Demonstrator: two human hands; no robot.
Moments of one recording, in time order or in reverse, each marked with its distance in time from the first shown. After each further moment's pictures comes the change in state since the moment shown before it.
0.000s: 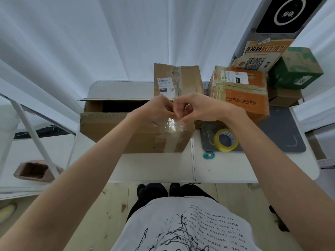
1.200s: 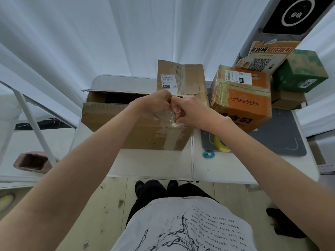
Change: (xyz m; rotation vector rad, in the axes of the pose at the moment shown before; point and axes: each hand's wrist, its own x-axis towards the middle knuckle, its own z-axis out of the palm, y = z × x) left_hand 0.014 -0.007 -0.007 0.136 -0.023 -0.057; right_hand 0.026 0.029 0.043 -0.336 0.228 -0.092
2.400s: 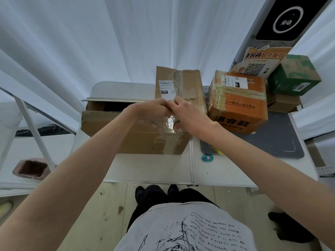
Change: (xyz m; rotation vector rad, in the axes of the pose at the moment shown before) left_hand -0.021 0.010 -0.001 -0.125 -0.067 -0.006; right_hand -0.005 -0.027 0.001 -0.248 0.062 0.069
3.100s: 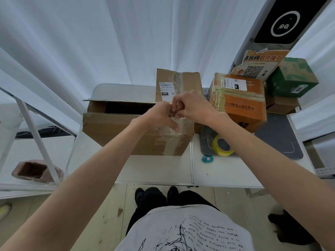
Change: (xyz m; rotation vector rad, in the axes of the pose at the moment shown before) left_hand 0.003 -0.006 0.028 0.118 0.184 0.012; right_hand 0.014 0.017 -0.025 0.294 0.013 0.093
